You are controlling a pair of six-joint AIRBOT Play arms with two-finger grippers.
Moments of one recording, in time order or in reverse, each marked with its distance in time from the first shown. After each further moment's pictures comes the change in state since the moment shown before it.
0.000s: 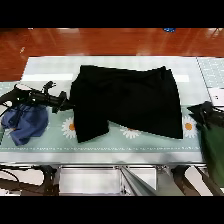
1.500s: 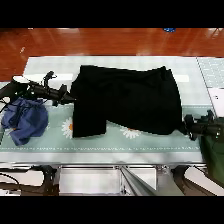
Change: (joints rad) left arm -0.048 0.055 0.076 -0.001 -0.025 0.003; right arm 0.118 -0.239 -0.110 0.027 -0.101 -0.021
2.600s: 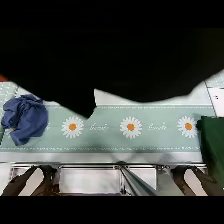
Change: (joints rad) left arm 0.266 0.687 0.978 0.104 -0.089 -0.119; right arm 0.252 0.340 1.495 -0.076 0.177 0.163
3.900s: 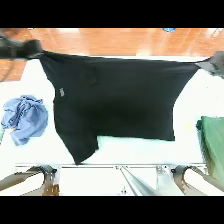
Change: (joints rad) left arm -0.396 -0.443 -0.601 0.529 0.425 -0.222; right arm 0.002 -0.377 -0.742 0.123 -0.169 -0.177
